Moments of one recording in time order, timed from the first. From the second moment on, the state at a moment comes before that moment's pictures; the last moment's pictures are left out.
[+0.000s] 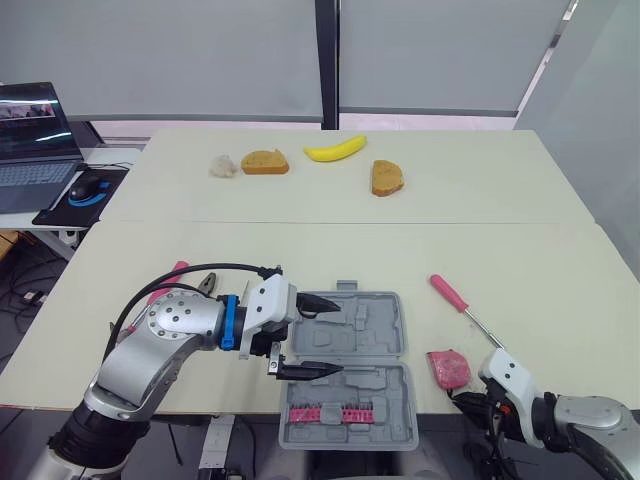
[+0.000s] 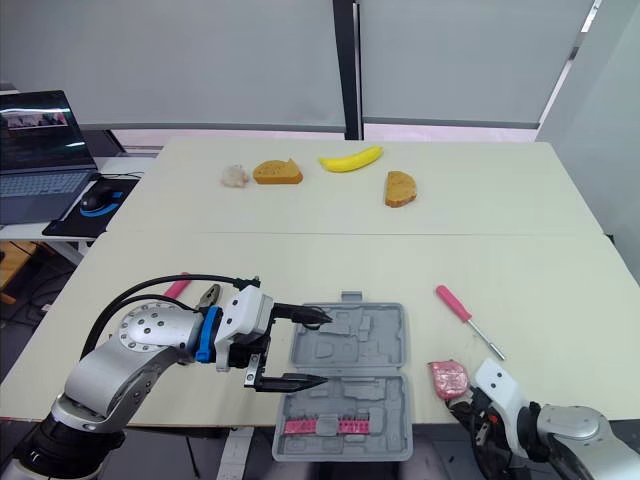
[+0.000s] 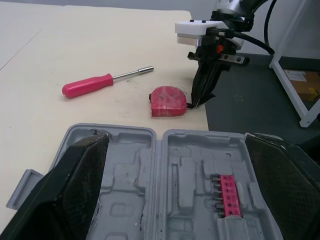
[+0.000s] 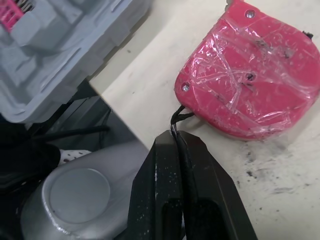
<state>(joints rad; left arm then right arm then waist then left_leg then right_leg) -0.21 0.75 -0.15 -0.45 -0.47 0.43 -1.17 0.38 -0.81 -0.01 -0.50 0.31 0.69 0.84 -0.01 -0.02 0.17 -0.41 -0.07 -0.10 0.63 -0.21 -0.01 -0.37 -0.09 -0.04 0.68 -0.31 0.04</state>
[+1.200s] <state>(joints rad) -0.18 0.73 -0.23 -0.46 -0.43 0.32 -1.21 0.16 -0.87 -0.03 -0.01 0.17 -0.31 1.24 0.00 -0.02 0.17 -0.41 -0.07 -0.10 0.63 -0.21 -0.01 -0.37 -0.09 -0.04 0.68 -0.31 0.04</state>
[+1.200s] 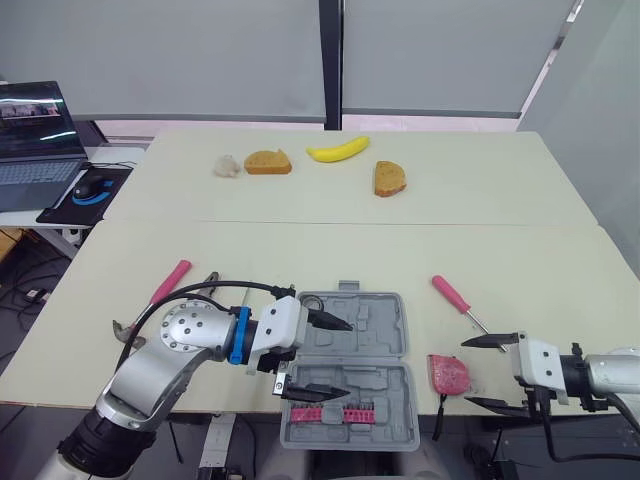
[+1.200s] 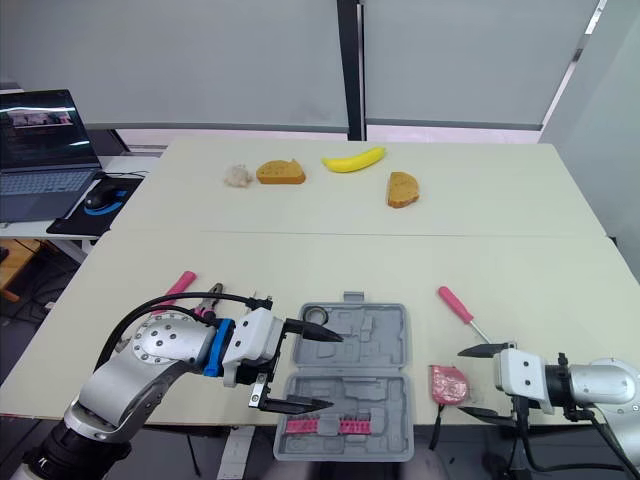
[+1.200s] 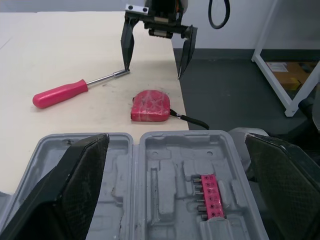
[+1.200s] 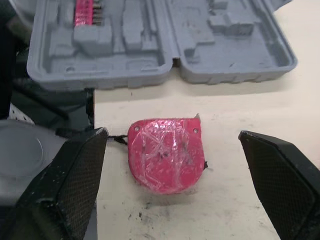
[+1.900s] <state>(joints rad) -0.21 0.70 -0.25 -0.48 -0.43 0.34 -1.17 -0.01 -0.78 0.14 0.33 0.08 -0.42 1.20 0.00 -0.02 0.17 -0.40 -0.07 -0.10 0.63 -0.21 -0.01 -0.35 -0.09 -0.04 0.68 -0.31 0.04</state>
